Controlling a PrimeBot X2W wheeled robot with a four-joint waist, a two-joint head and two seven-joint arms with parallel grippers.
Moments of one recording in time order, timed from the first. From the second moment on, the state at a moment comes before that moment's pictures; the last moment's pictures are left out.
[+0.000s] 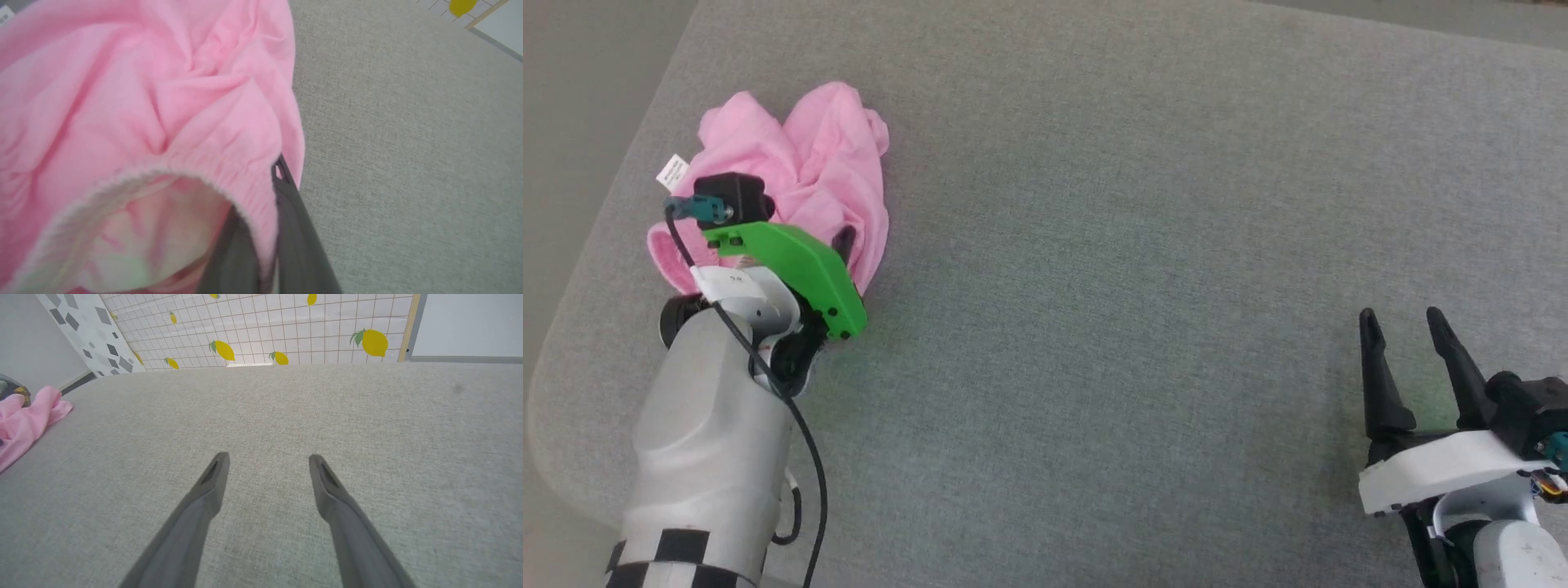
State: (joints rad) left arm -0.69 0.20 -0.12 0.70 -0.53 -0.11 0.29; right arm -0.05 -0.05 -0.09 0.00 0.15 0.13 -0.07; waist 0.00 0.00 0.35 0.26
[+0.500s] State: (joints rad) left arm -0.94 0.22 -0.20 0.46 -0.51 -0.12 0.22; right arm -0.04 -0.05 -0.04 0.17 0.27 0.13 -0.18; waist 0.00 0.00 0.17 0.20
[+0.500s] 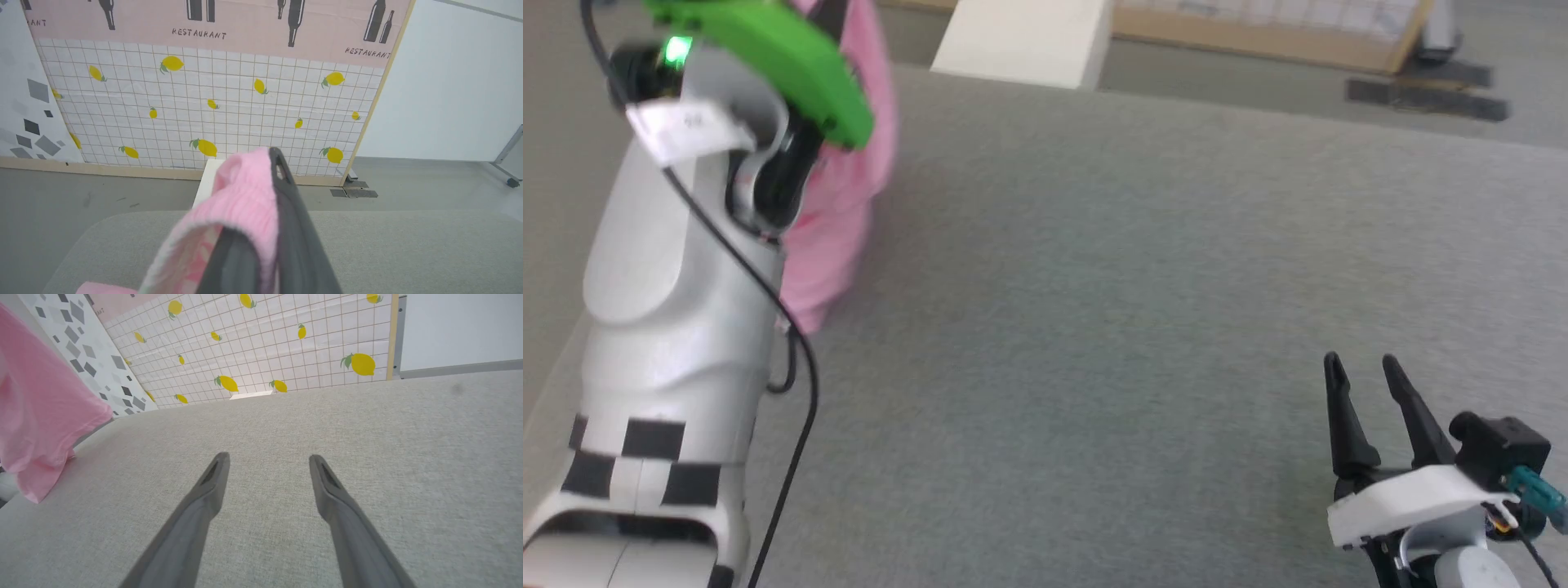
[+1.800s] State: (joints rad) left arm -0.39 0.14 -0.51 0.32 -0.86 0.00 0.25; right arm 0.00 -0.05 -0.11 0.27 0.31 0.13 -0.24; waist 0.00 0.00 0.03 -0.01
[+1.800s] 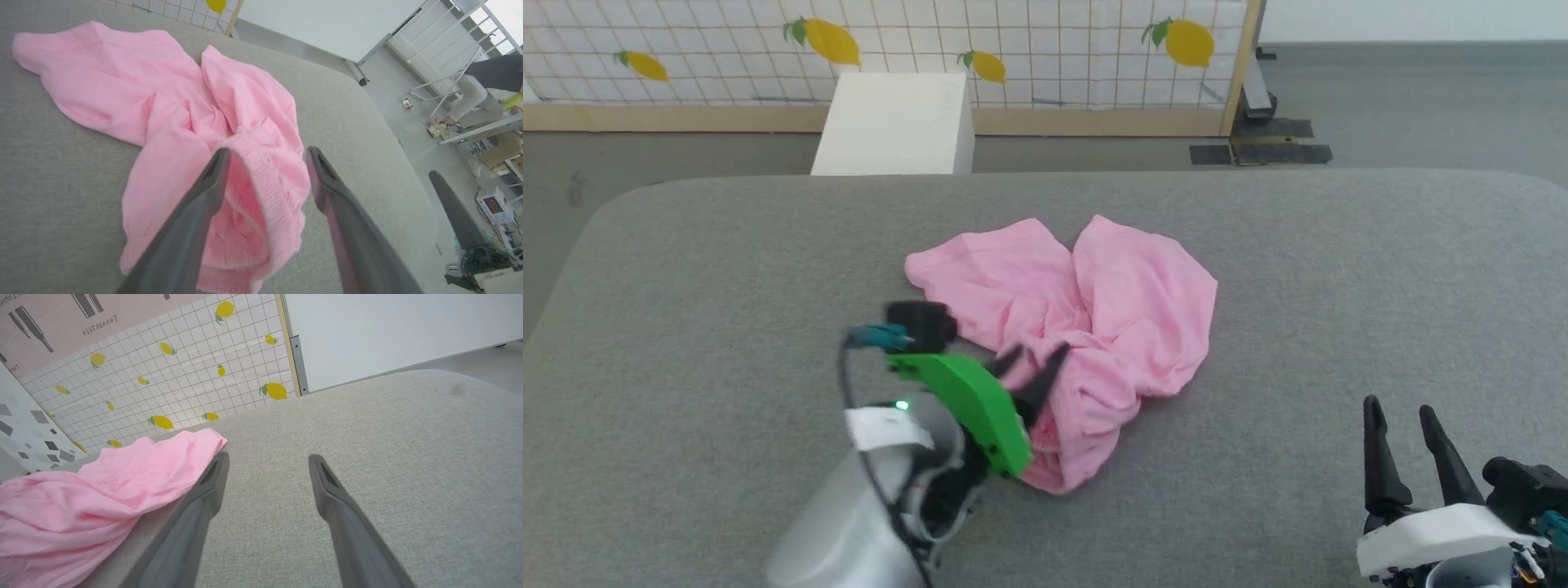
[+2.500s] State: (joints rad) left arm -0.14 0.26 -0.40 0.09 -0.48 0.17 -0.25; right arm -0.16 -0.05 -0.14 0.35 0.24 0.13 -0.01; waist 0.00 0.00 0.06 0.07
